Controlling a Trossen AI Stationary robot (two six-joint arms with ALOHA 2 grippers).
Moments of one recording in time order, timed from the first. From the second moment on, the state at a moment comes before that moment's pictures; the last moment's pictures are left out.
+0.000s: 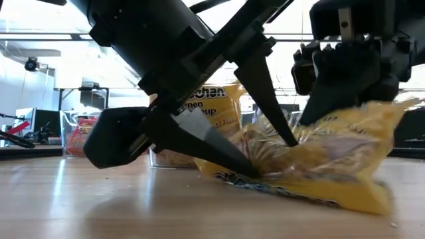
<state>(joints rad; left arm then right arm) -0.52 2.22 1.44 -0.17 -0.54 -1.64 0.41 1.67 0.62 0.42 0.01 1.18</state>
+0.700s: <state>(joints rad) -0.52 2.19 1.44 -0.13 -0.58 -1.53 0.41 1.65 0.73 0.27 -0.06 1.18</state>
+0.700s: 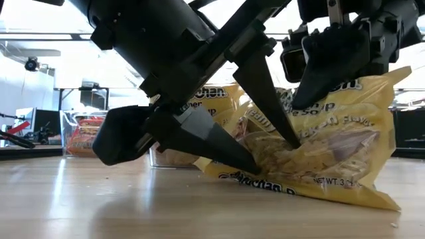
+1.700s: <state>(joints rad) -0.50 2.18 1.83 -0.57 -0.63 -1.33 0.41 1.48 1.11 -0.47 -0.07 0.90</state>
